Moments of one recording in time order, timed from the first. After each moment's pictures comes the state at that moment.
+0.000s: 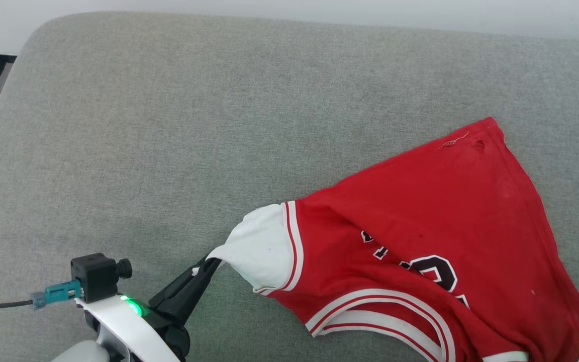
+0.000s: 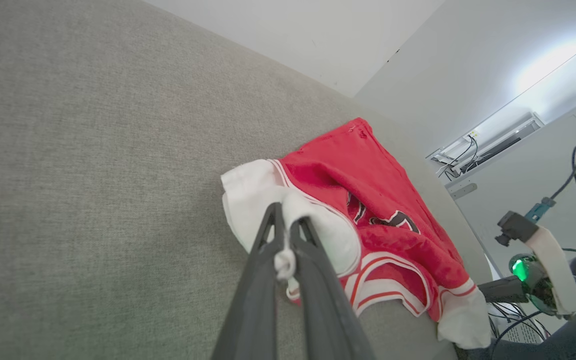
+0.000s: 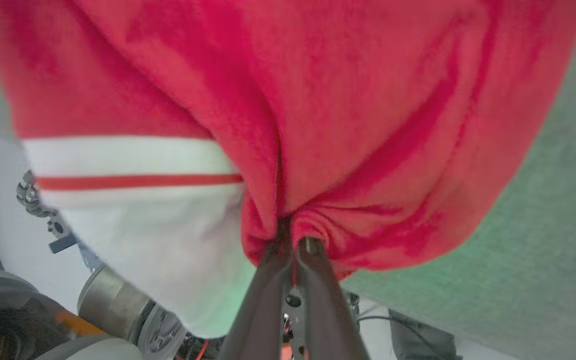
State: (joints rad) left arm -0.29 0.73 -0.86 -0.01 -1.23 -0.13 -0.26; right arm 0.29 -0.46 -0.12 -0.29 0.69 0.13 1.14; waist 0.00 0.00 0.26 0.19
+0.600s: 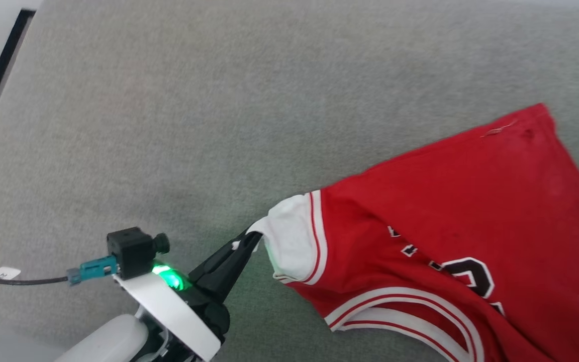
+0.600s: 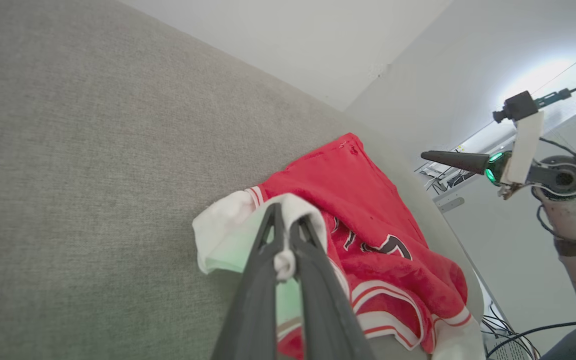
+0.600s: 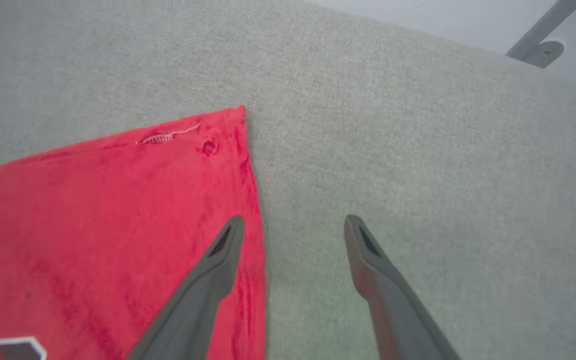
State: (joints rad) left arm -0.38 0.63 -0.88 -0.02 -1.19 -0.13 -0.26; right arm -0.23 -0.57 -0.24 -0.22 0.57 0.13 0.94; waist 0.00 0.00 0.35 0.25
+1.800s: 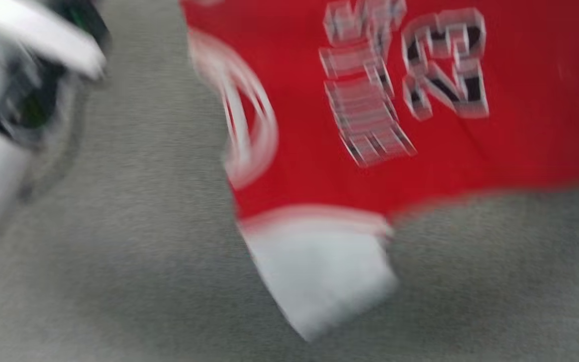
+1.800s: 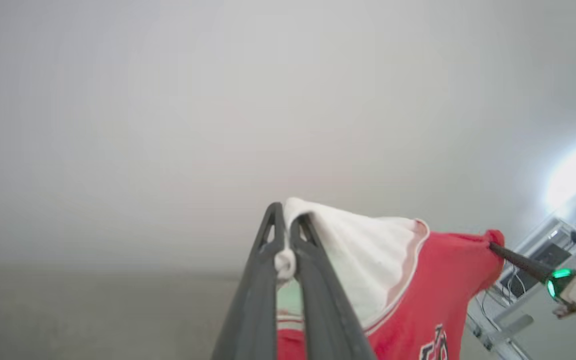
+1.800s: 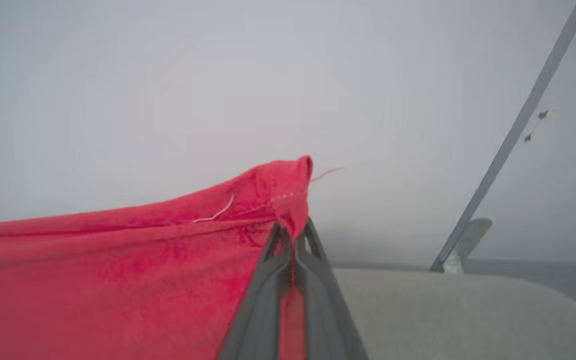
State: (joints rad) left arm -1.11 0.63 -0.79 0.43 -1.44 -0.13 -0.22; right arm -1.12 -0.43 -0.09 0.48 0.44 0.13 0.53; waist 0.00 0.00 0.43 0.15
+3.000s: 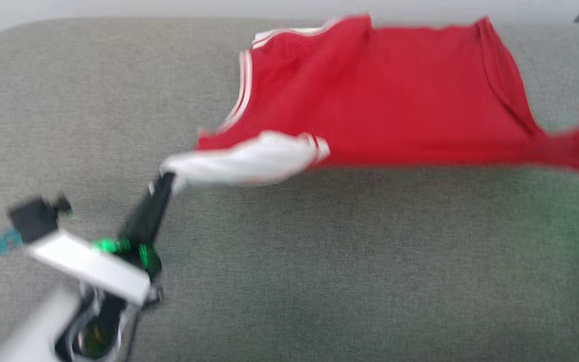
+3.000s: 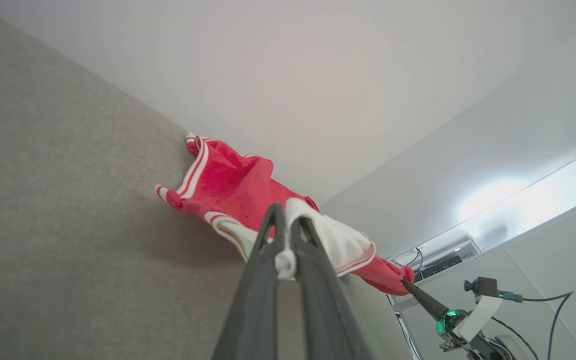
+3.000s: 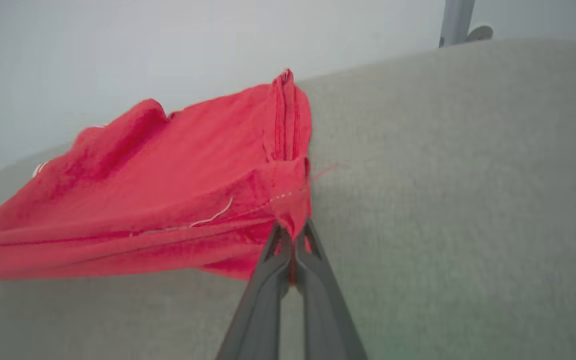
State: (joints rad) left arm -0.38 0.63 -0.62 0.02 -1.50 -0.13 -0.26; right arm -0.39 -0.49 -0.07 0.29 0.76 0.13 0.33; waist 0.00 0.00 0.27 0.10
